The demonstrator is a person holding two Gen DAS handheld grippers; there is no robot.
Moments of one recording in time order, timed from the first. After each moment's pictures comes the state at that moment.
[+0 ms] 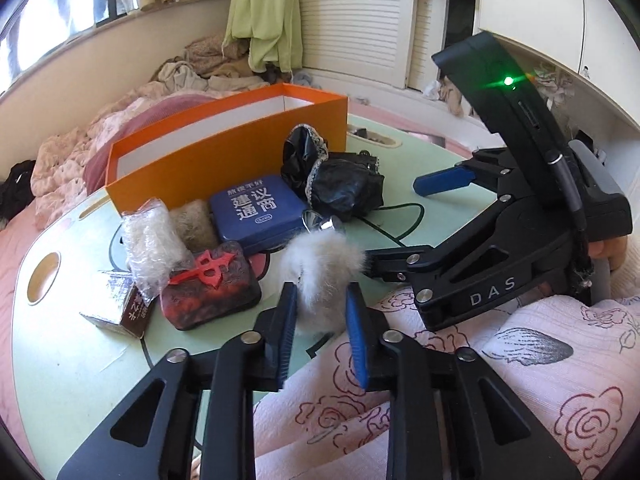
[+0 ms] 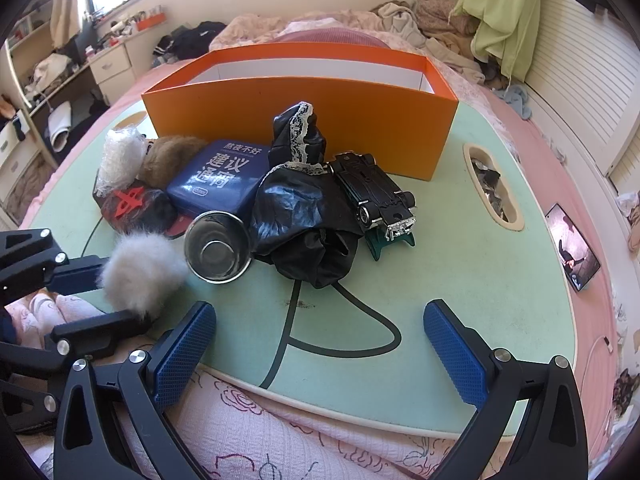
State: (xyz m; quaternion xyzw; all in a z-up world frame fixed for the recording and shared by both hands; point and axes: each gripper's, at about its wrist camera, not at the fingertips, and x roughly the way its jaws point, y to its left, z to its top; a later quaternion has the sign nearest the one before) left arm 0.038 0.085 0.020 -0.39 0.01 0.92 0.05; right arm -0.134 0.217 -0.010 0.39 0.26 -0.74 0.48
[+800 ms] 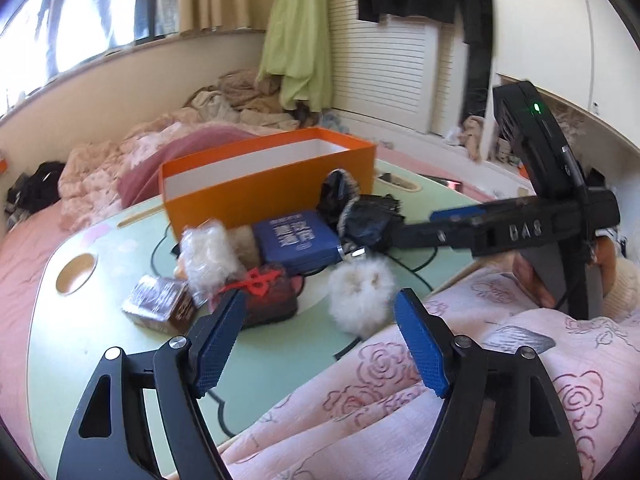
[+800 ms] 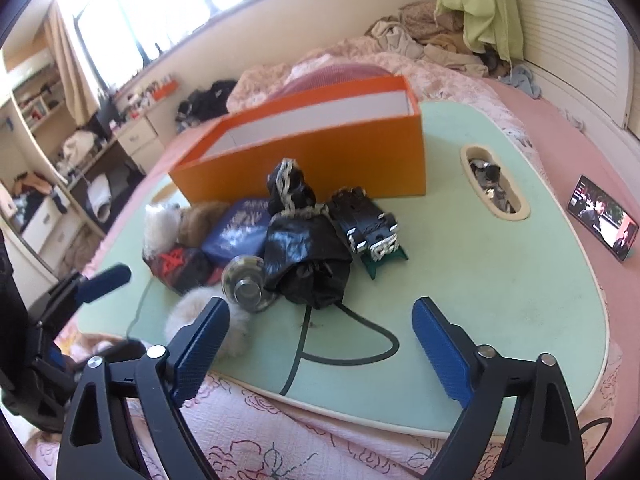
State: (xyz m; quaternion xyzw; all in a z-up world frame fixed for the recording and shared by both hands) left arm 0.058 0.074 0.035 -0.32 0.00 0.95 0.00; right arm -0.159 0.240 0.018 0.40 0.09 -0.73 0.54
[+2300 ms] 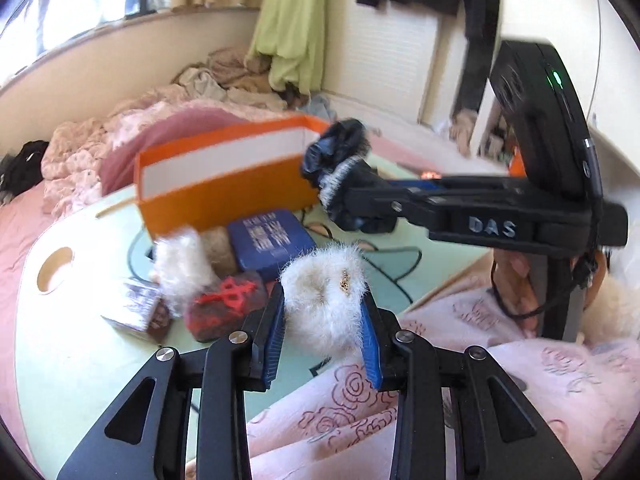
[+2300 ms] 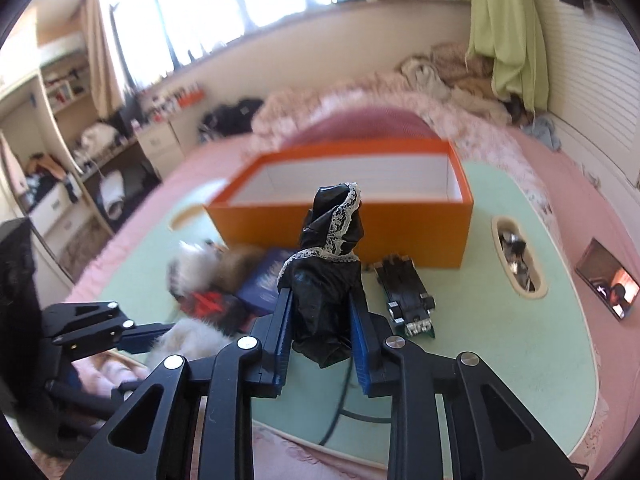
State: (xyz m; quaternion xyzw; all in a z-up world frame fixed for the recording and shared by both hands) left arm 0.054 0.074 0.054 -0.35 -0.05 0.94 0.01; right arm -0.134 0.218 0.046 0.32 0.11 -0.73 0.59
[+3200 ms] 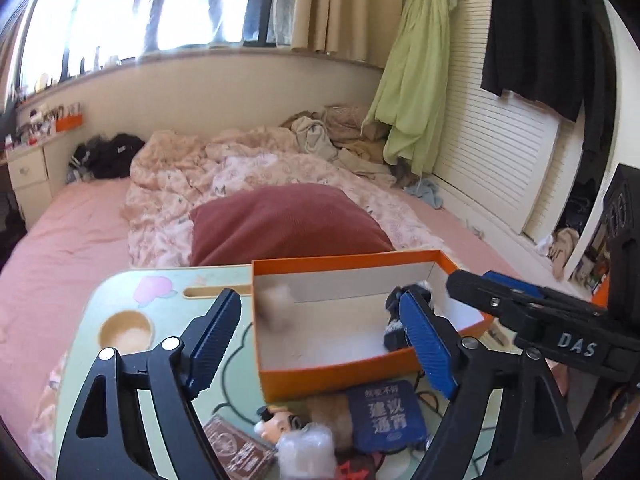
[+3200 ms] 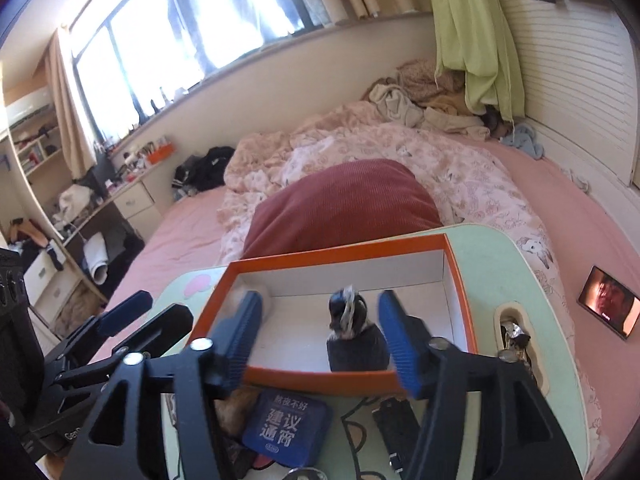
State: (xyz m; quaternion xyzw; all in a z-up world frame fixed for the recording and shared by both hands) left arm -0.019 -0.010 0.099 -0.25 -0.11 0.94 -0.19; right arm -0.184 0.153 0.097 0.32 0.04 -0.77 0.55
